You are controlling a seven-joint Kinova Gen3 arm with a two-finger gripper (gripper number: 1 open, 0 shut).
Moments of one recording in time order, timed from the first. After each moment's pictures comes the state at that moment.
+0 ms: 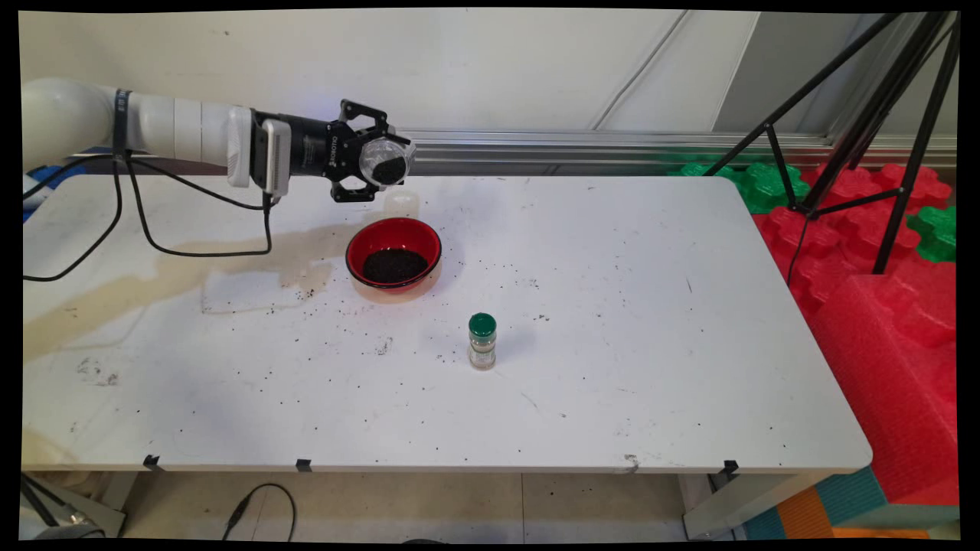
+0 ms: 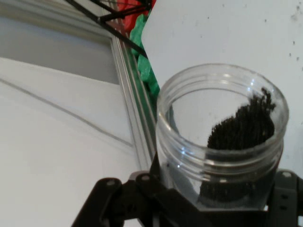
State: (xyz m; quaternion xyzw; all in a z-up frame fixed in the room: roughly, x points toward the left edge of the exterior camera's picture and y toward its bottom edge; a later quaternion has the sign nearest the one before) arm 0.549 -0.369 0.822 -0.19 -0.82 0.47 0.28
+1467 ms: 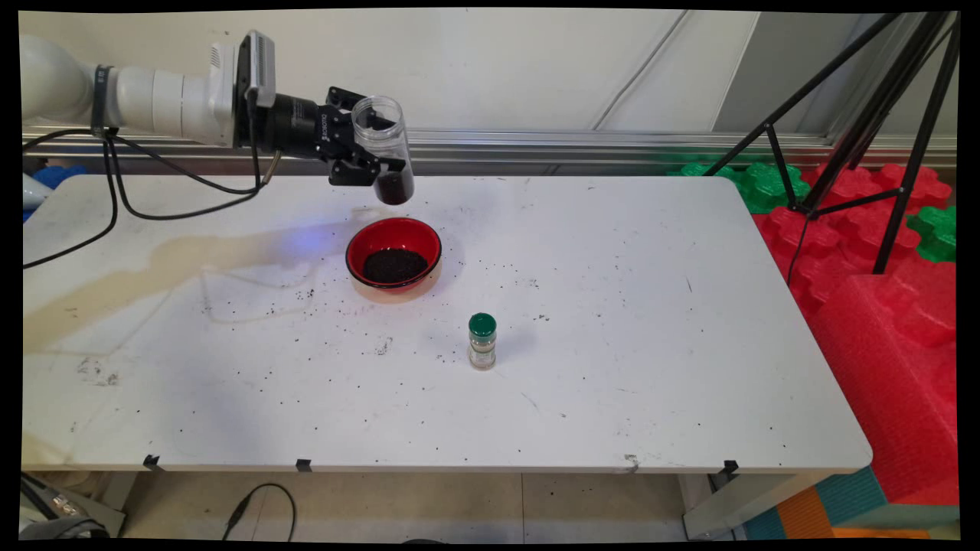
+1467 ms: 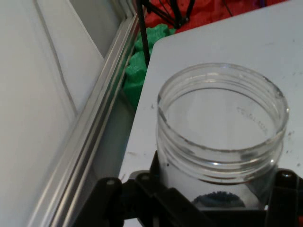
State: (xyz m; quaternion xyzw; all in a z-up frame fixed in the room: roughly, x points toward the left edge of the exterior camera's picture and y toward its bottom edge) arm 0.551 -0.367 0.857 0.13 -0.83 0.31 0.45
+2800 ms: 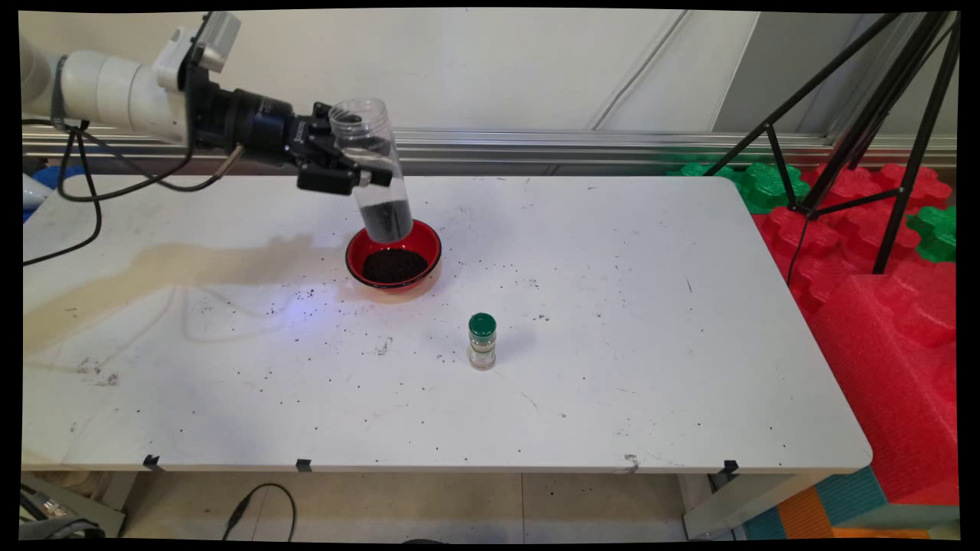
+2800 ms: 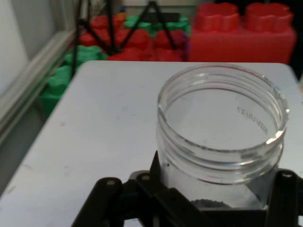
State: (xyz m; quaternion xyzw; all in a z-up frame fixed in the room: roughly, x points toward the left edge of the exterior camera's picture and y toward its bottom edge) arm 0.545 -0.322 0.885 0.19 -0.81 0.16 0.53
